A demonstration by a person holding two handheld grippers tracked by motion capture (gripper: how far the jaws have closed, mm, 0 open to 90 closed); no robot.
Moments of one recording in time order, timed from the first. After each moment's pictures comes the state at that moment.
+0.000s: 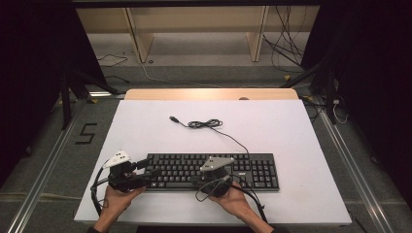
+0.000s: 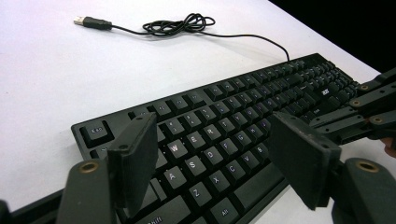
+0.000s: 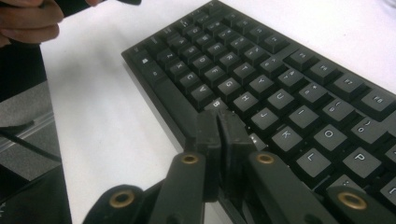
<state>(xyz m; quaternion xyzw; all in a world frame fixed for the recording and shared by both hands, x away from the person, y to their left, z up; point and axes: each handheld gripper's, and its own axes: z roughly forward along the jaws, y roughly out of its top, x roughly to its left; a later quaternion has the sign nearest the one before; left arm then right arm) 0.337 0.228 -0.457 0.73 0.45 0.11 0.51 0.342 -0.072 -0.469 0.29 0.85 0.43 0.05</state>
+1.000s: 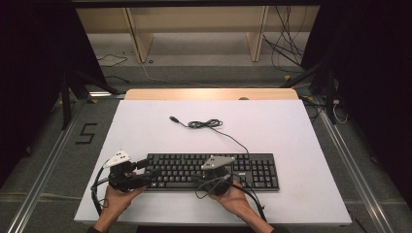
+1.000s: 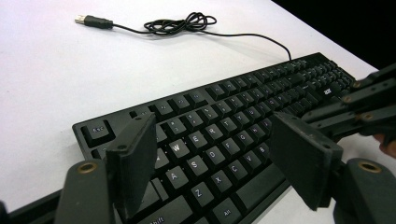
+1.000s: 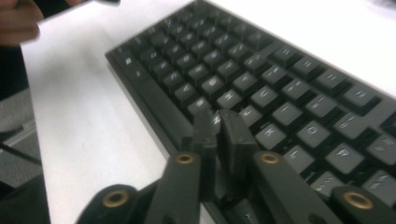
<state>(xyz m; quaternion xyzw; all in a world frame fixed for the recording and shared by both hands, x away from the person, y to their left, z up) 0.338 0.227 -0.458 0.73 0.45 0.11 0.51 0.347 -0.074 -0.473 0.31 0.84 0.43 0.06</state>
